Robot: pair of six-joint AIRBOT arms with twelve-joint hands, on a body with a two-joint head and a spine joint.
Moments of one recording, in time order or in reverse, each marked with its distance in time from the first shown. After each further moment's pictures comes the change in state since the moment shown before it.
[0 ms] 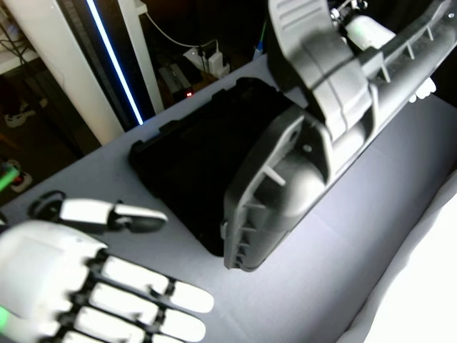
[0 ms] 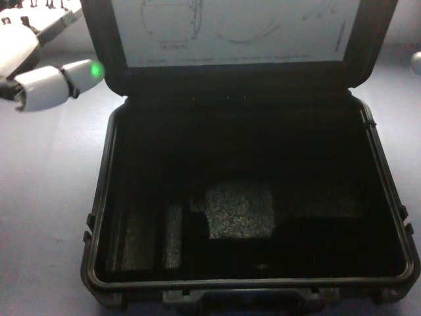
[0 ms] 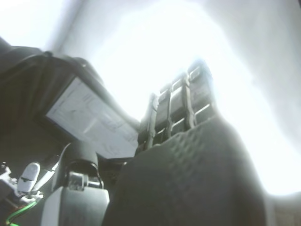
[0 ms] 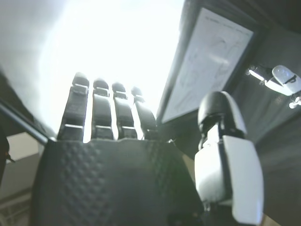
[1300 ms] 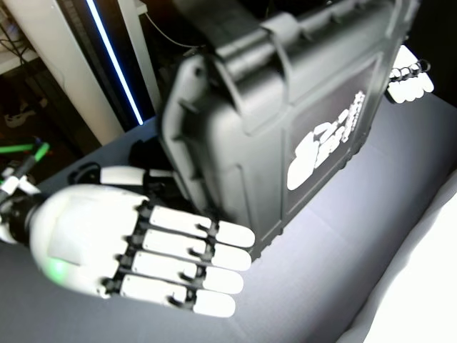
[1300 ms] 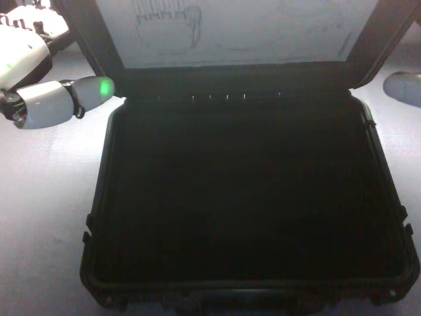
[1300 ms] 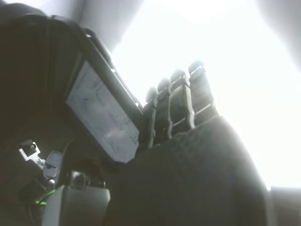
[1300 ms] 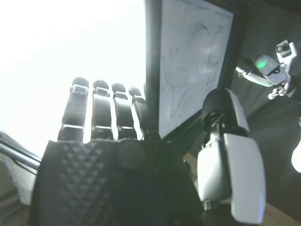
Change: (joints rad) left arm 0.016 0.099 -0.140 0.161 -0.032 -0.001; right arm -0.022 0.016 -0.125 -0.061 0.116 -0.001
